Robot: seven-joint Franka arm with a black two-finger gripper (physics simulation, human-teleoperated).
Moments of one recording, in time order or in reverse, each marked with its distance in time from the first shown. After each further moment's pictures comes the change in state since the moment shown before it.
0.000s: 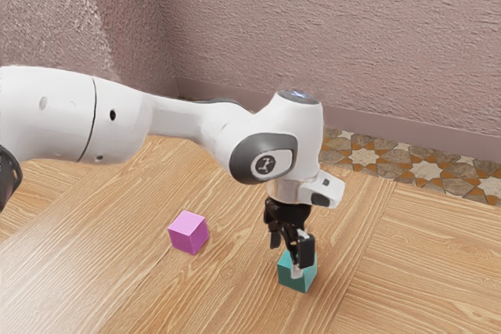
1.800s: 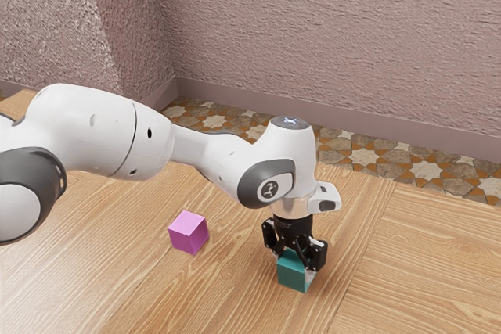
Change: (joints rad) arm -0.030 0.143 0.088 0.024 -0.055 0.202 -0.341
